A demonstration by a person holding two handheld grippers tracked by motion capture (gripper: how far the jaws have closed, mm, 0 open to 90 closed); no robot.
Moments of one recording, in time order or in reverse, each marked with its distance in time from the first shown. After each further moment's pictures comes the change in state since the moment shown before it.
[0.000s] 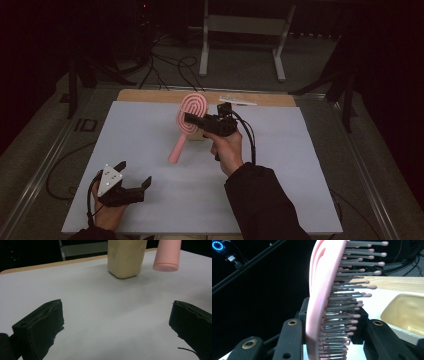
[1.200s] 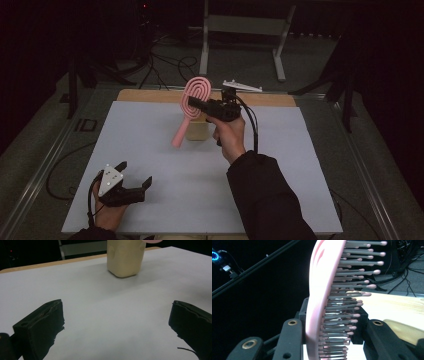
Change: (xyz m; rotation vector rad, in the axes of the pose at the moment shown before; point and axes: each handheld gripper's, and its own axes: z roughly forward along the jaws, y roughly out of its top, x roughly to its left) left arm -0.001 0.000 0.001 0.008 -0.004 0.005; right arm -0.005 0.036 0.000 -0.059 -0.033 -0.029
